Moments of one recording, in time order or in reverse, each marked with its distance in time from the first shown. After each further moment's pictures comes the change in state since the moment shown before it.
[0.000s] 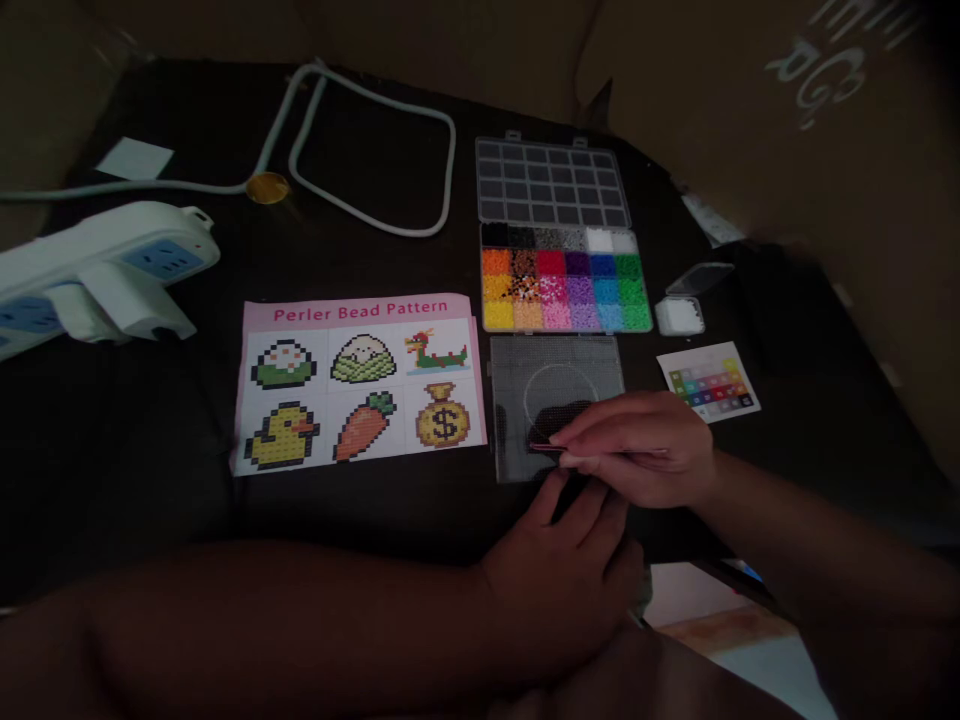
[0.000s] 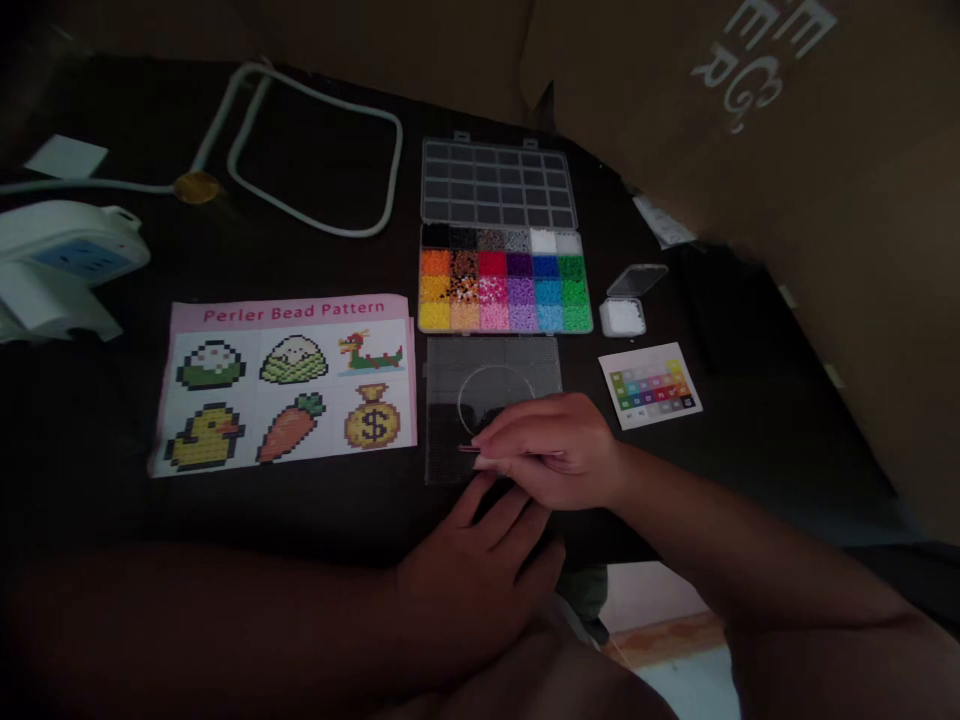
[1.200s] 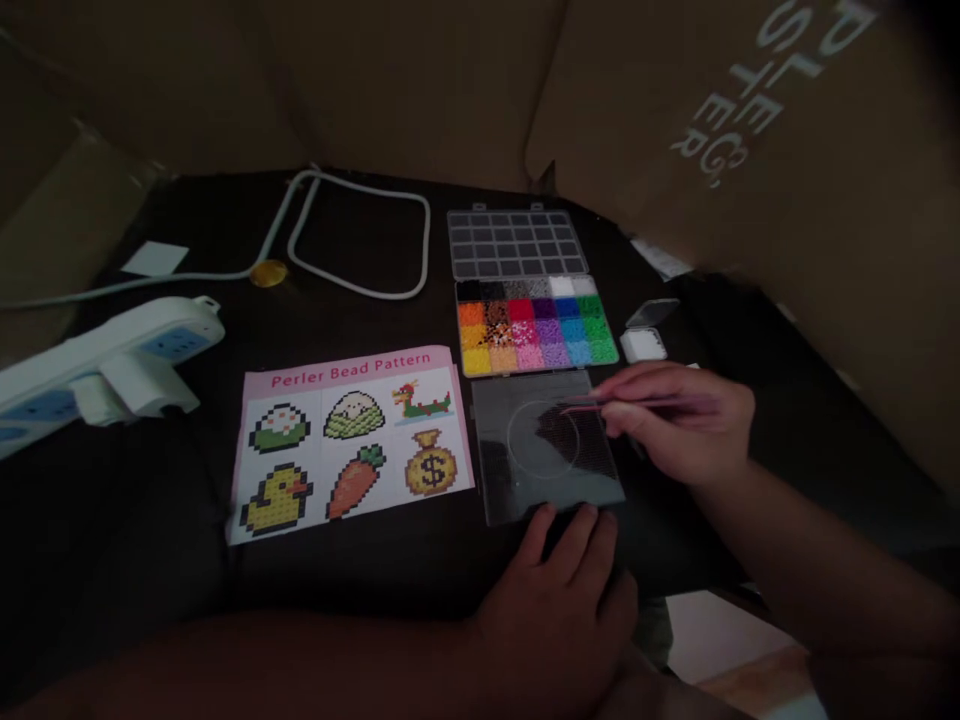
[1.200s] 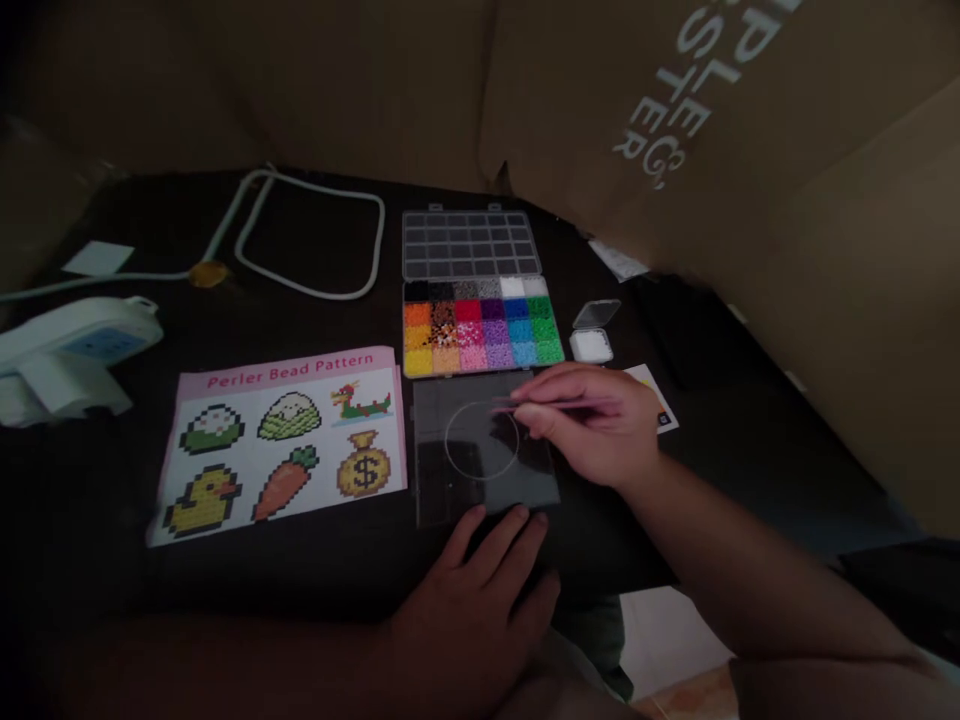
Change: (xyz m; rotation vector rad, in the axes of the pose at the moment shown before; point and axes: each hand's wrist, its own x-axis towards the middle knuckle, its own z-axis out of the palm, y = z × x) left_hand -0.002 -0.002 0.000 0.074 -0.007 0.016; right_hand 0.006 0.005 -0.029 0.023 0.494 0.240
